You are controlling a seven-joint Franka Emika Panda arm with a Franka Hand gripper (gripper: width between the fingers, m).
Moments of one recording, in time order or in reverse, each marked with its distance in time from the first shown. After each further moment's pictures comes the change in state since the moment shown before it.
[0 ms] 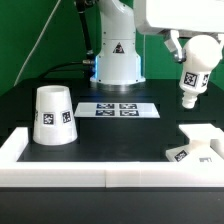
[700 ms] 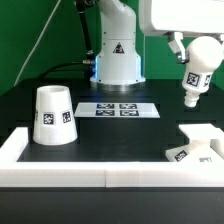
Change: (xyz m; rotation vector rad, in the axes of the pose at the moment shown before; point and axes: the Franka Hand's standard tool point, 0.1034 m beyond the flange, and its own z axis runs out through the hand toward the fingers) arm -0.013 -0.008 -0.001 -0.010 0.030 -0.006
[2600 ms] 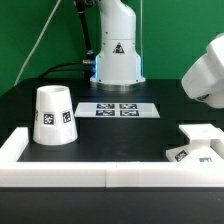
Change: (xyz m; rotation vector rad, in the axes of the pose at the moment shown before) arm -0.053 -0.094 0.048 0.271 -1.248 -0.055
